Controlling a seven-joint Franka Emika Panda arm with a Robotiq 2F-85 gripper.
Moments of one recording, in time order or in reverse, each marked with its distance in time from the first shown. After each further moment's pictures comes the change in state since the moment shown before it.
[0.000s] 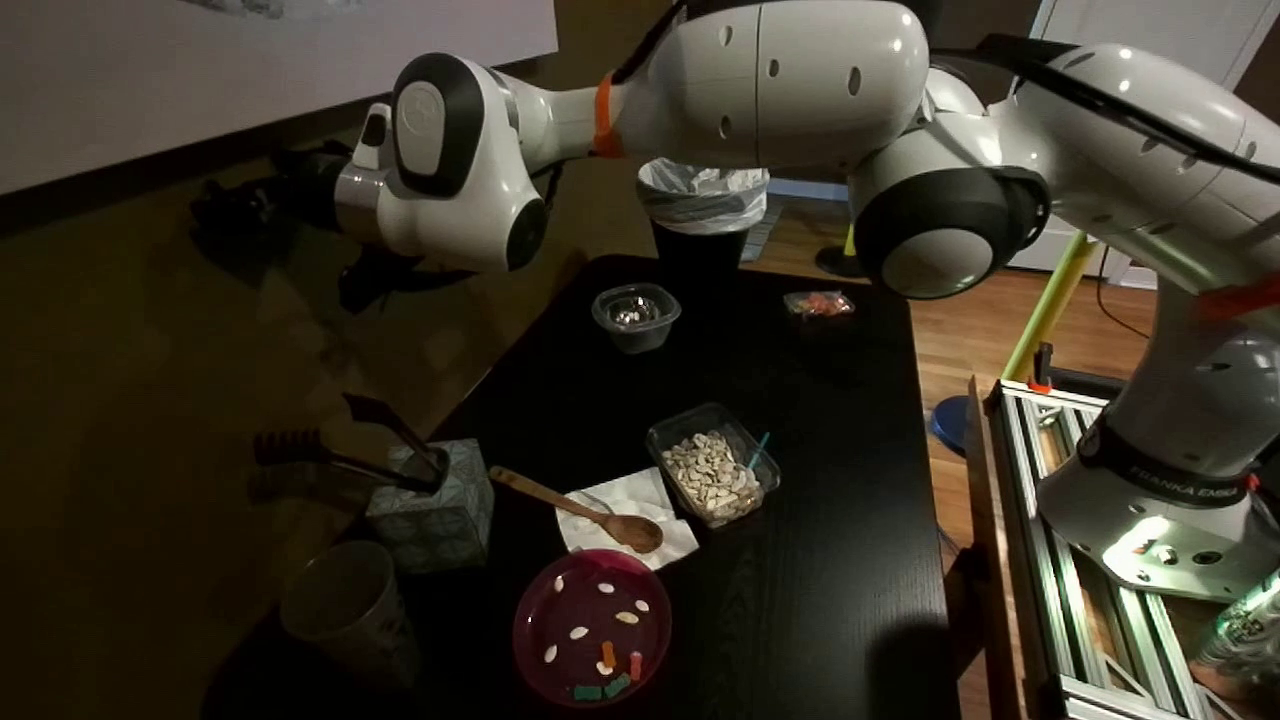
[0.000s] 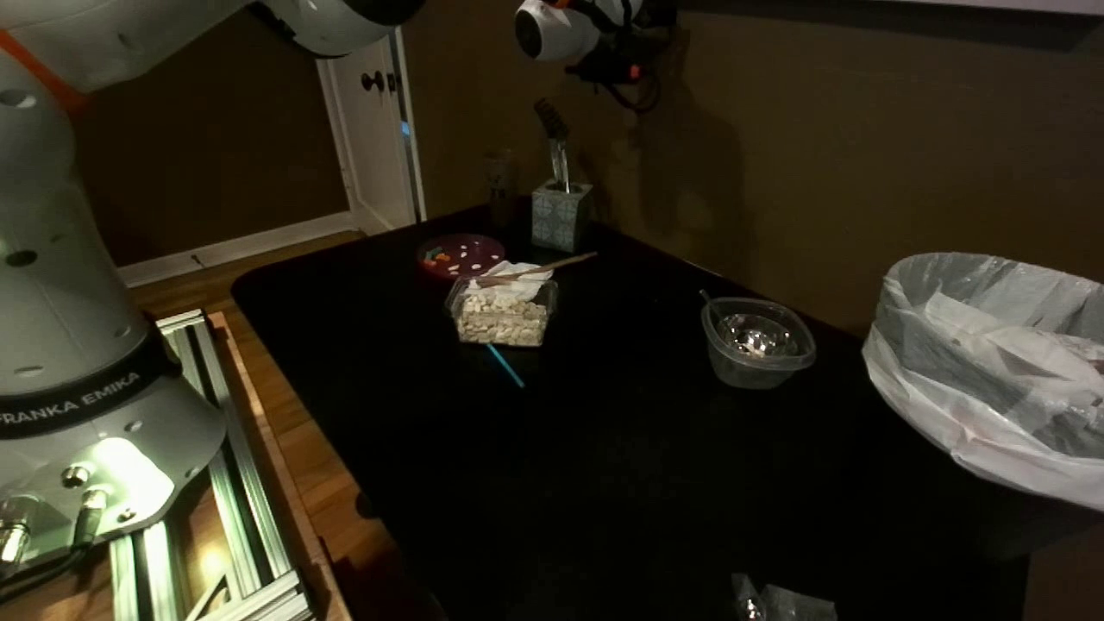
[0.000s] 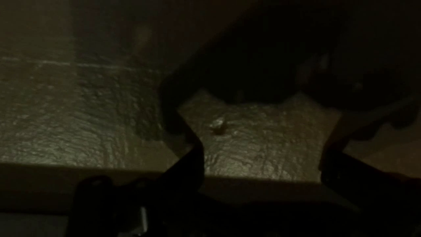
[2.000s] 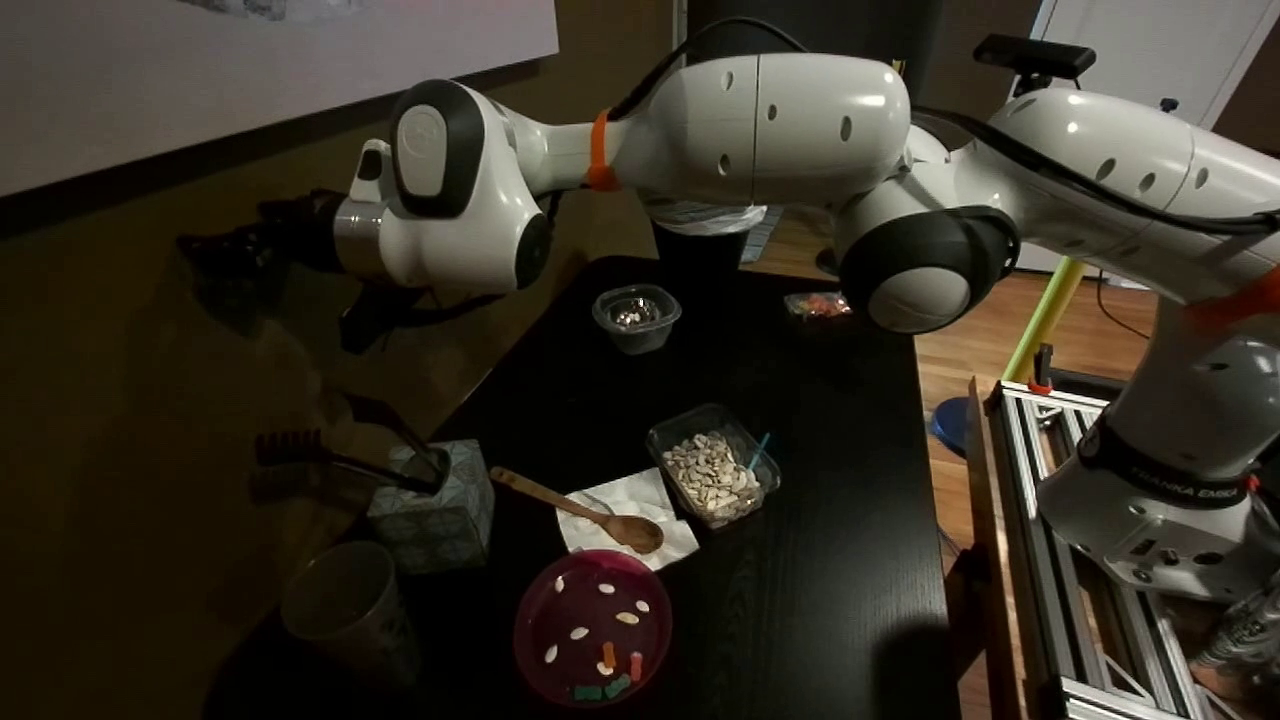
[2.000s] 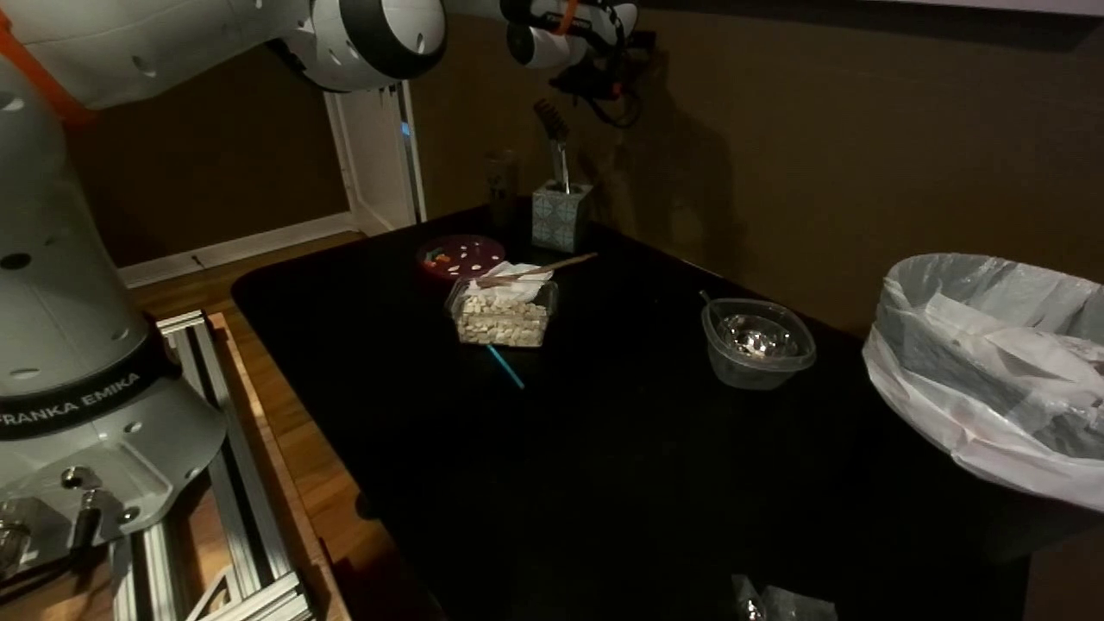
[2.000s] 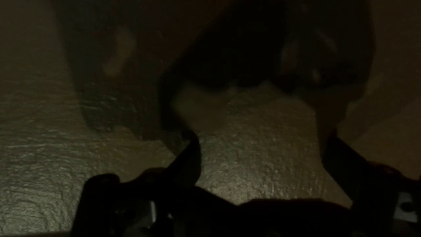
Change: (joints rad) arm -0.043 0.110 0.110 0.175 0.000 0.134 -0.009
